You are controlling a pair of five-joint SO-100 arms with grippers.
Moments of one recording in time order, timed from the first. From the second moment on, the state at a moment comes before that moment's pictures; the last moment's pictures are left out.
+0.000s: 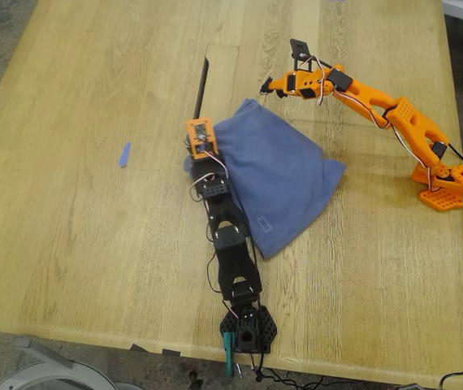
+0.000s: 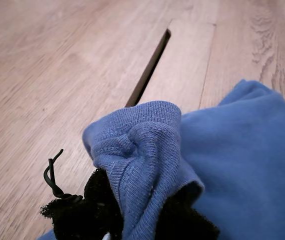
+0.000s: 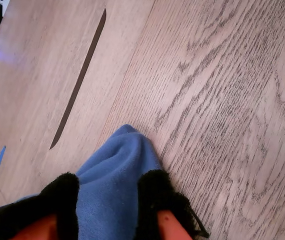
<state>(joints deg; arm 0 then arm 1) -13.2 76.5 98.5 -3.9 -83.8 22.8 38.8 16.3 47.6 -44.0</state>
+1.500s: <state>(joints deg) 7.9 123.0 121.4 25.1 -83.4 17.7 38.2 19.9 40.8 -43.7</state>
